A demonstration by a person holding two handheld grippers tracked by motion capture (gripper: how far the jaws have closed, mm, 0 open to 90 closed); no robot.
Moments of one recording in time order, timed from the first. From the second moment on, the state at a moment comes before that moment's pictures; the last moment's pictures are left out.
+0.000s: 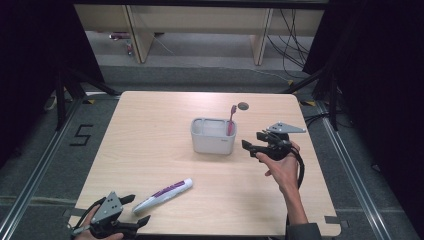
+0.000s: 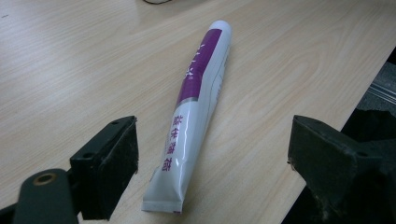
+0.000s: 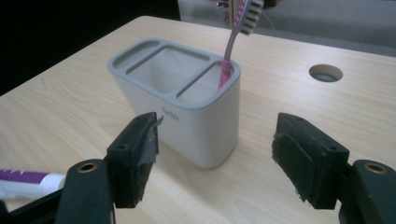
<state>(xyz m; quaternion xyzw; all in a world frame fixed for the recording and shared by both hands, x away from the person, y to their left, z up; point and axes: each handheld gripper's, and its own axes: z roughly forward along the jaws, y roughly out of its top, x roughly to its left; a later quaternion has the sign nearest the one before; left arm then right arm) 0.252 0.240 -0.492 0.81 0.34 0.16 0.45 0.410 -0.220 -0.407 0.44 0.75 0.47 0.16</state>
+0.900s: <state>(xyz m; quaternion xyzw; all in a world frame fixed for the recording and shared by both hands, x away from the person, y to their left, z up) 0.252 0.241 -0.491 0.81 0.34 0.16 0.45 0.368 -0.236 -0.416 0.43 0.75 0.47 0.17</state>
